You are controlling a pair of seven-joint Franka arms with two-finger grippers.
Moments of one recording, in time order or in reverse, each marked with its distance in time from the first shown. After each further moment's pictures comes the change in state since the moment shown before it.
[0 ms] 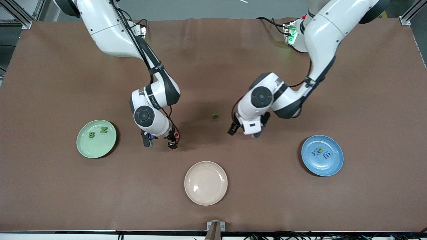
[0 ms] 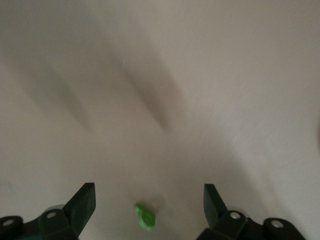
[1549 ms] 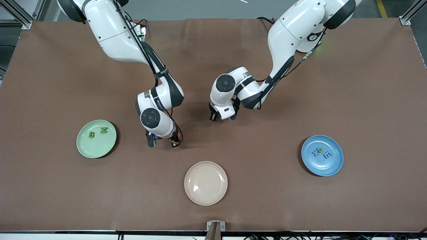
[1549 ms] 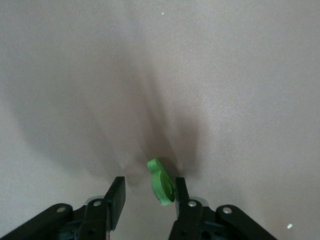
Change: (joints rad) left arm -0.318 0.089 0.183 0.007 0.000 0.160 -0.351; right arm 0.015 0.050 0.000 0.005 0.000 0.039 0.033
